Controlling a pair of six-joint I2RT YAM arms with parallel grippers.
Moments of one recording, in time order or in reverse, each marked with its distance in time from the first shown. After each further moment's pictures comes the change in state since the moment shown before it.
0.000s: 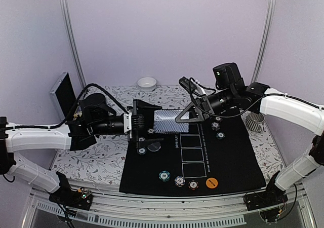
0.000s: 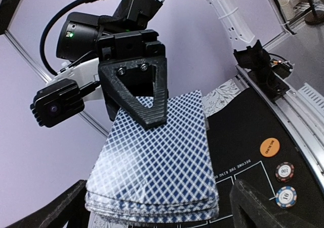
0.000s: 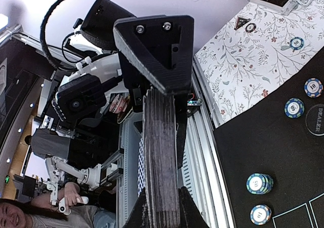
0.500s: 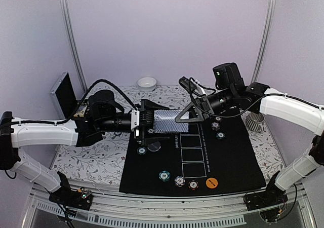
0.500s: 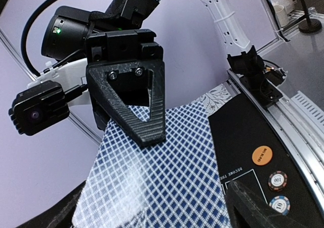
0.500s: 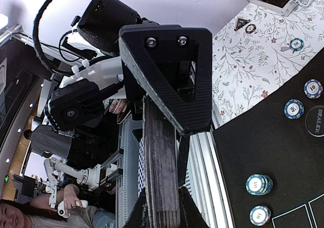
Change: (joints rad) left arm -0.012 0.088 0.091 -0.043 0.053 -0.043; right arm 0.002 0.001 0.000 0.003 0.003 0.000
